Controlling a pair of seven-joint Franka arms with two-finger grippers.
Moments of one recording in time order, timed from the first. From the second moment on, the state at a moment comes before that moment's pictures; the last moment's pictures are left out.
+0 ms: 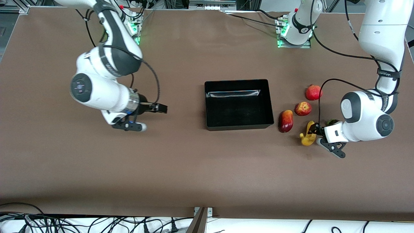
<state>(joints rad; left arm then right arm) 0.08 0.60 -0.02 -1.70 -0.18 2.18 0.72 0.47 0.44 -0.04 -1.54 0.37 1.95 0.43</state>
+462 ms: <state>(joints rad) 0.09 0.46 0.00 -1.69 -0.18 1.99 0.72 0.75 0.60 -0.04 -1.54 0.36 2.25 0.55</state>
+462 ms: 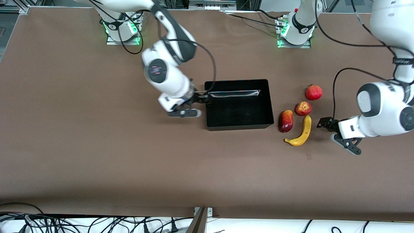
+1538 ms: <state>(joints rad) 0.01 -0.07 0.00 -1.69 -0.01 1.55 0.31 0.84 0.72 -0.12 -1.54 0.29 2.30 0.57</state>
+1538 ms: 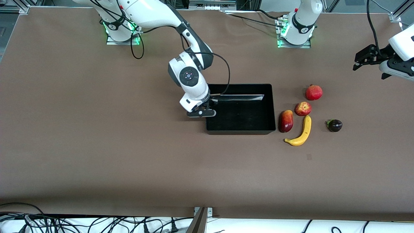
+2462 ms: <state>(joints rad) 0.01 -0.07 -0.01 -1.70 0.00 1.54 0.23 0.53 0.59 -0.48 -1.56 0.29 1.83 -0.09</state>
